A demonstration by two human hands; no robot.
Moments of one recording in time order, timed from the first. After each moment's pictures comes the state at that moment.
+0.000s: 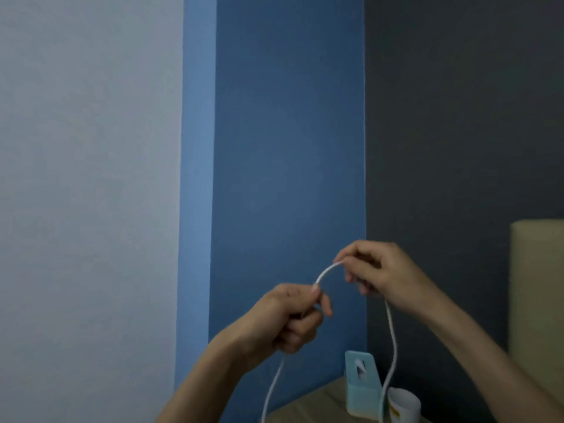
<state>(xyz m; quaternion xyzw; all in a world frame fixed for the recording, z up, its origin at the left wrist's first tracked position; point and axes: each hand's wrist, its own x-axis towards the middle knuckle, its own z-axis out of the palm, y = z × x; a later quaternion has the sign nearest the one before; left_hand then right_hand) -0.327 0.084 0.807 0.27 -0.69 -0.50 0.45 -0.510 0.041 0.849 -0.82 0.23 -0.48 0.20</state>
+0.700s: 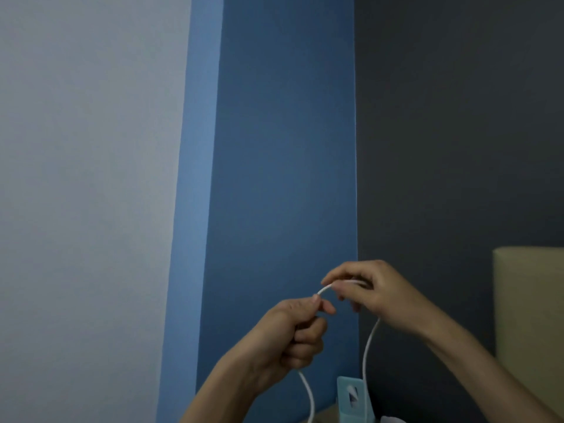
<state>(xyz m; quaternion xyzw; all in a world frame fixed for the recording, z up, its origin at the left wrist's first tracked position) -0.347 0.096 0.818 0.27 -0.61 -0.55 0.51 -0.518 0.055 0.866 -0.86 0.24 -0.43 0.12</state>
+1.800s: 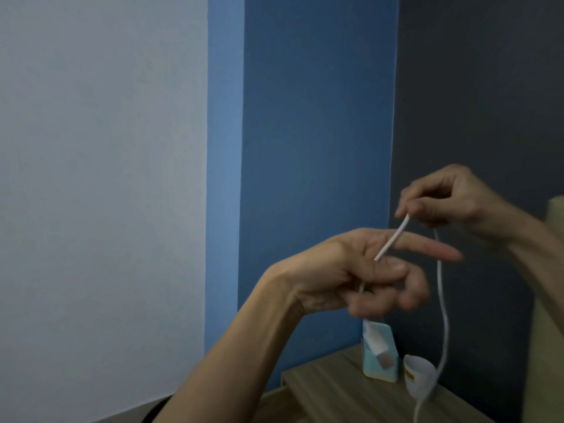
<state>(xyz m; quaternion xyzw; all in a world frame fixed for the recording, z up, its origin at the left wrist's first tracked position) -0.355 0.138 0.841 0.15 -0.75 -0.56 0.31 -0.533 0.075 0.897 -0.87 0.12 -0.42 0.22</state>
